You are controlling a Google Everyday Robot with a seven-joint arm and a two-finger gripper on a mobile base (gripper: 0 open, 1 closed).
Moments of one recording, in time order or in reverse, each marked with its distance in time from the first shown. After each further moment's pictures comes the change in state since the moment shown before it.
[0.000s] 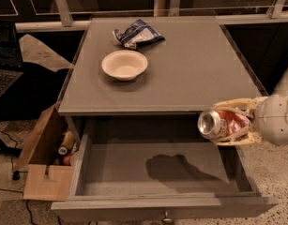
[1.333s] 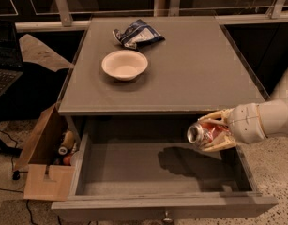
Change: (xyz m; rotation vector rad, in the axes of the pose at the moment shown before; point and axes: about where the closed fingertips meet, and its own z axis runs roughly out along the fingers) arm 0.085 0.021 0.071 -0.178 0.092 0.100
